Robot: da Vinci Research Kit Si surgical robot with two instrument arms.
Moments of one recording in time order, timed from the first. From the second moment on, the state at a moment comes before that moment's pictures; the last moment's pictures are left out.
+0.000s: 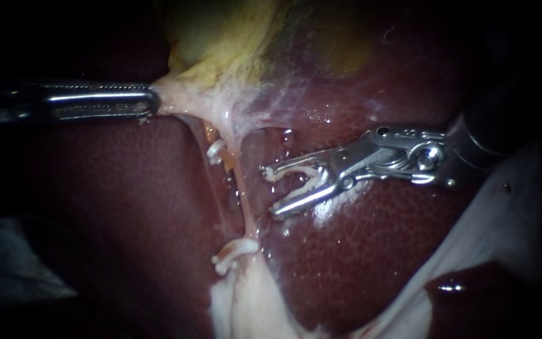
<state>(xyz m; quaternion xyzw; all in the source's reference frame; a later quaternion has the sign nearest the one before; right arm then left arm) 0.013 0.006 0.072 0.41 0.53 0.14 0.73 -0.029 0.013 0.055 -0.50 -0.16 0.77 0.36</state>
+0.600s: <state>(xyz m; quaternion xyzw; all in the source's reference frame) 0.014 0.004 0.069 0.41 0.53 0.14 0.73 -0.029 0.013 0.055 -0.50 -0.16 0.77 0.36</state>
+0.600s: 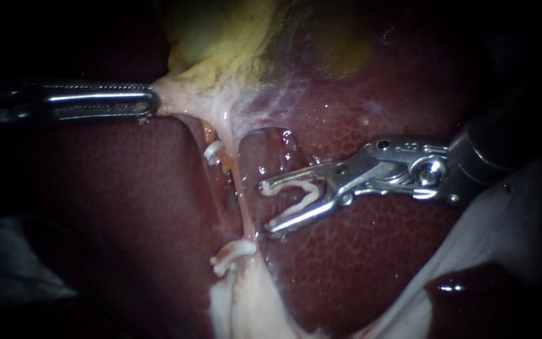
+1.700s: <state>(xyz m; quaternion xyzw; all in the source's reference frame) 0.019 0.002 0.067 0.43 0.51 0.16 0.72 -0.029 0.013 0.055 -0.50 -0.16 0.77 0.36</state>
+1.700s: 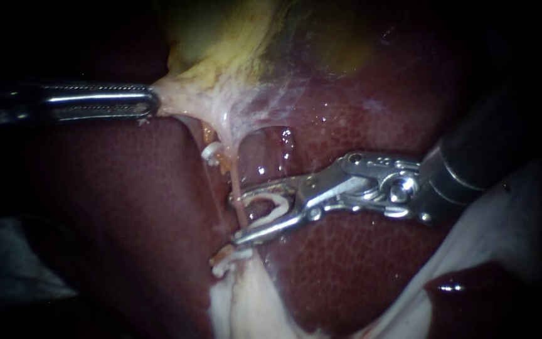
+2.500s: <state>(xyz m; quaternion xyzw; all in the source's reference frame) 0.023 -0.001 0.069 0.44 0.50 0.18 0.72 -0.029 0.013 0.054 -0.50 -0.16 0.77 0.36</state>
